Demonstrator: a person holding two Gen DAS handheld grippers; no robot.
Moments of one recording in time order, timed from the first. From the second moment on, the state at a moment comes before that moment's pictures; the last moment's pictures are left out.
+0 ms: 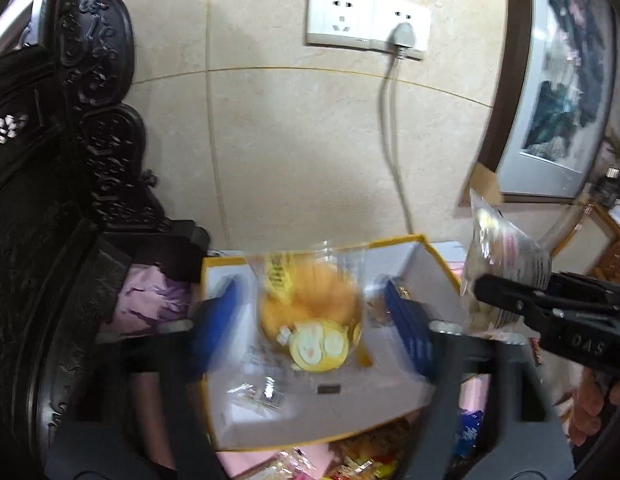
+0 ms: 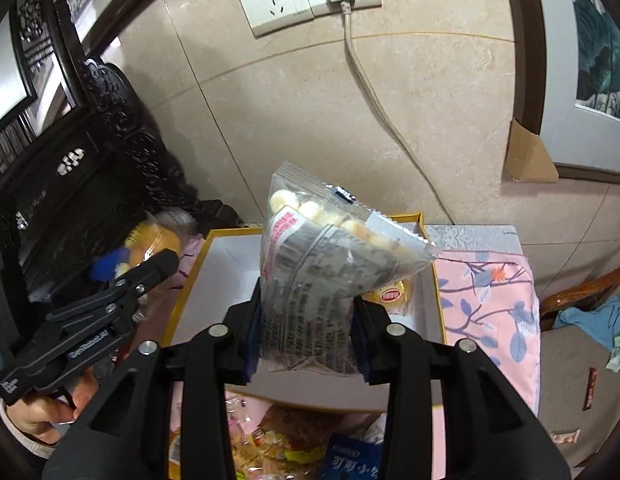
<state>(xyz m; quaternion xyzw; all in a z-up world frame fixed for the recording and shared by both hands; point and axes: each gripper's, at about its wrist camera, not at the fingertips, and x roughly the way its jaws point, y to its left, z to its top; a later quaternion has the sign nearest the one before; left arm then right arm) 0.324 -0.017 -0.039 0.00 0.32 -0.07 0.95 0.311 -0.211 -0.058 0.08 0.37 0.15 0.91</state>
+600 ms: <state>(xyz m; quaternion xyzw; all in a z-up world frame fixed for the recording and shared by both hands) 0.262 0.004 -0.024 -0.02 0.30 -0.02 0.95 0.250 -0.246 -0.058 0.10 0.35 0.10 0.92</state>
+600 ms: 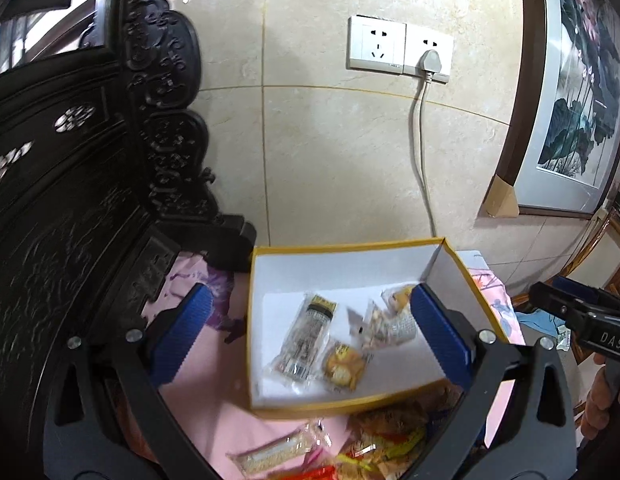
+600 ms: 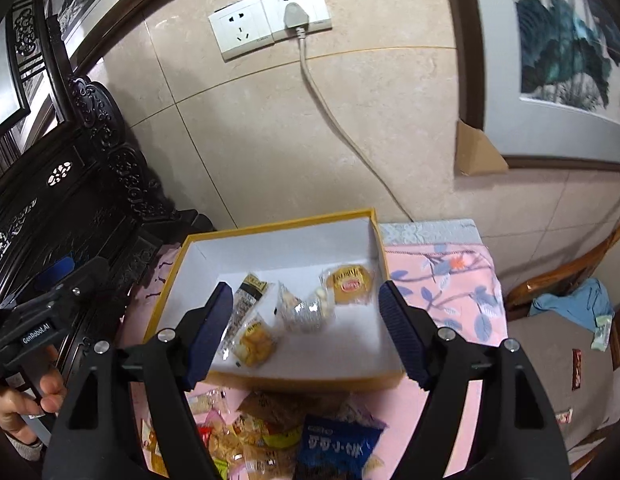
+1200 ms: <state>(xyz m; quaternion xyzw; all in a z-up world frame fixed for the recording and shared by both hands) 0.130 0.038 -0.112 -0.06 0.43 0.01 0.90 0.151 -0.238 -0.178 0.11 0.49 0.07 0.86</state>
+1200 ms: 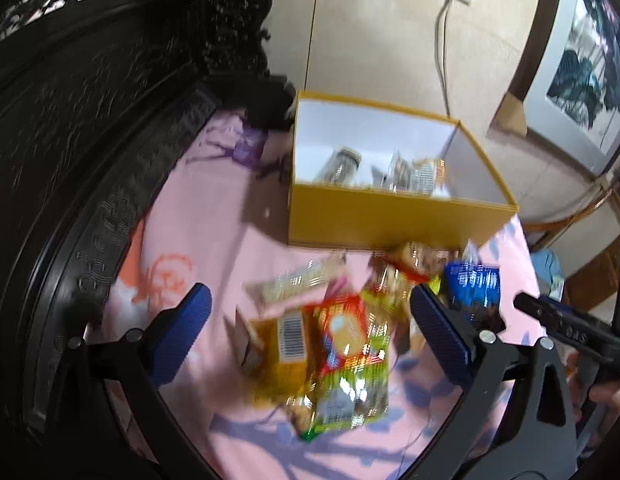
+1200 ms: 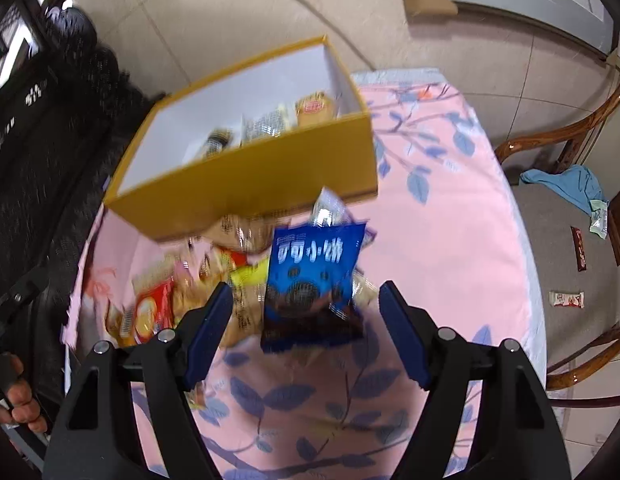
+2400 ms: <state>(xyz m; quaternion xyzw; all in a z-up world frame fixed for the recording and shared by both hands) 0.106 0.070 -0.136 -0.08 0.46 0.05 0.88 0.201 -0.222 -0.238 0.05 0.54 0.01 0.84</state>
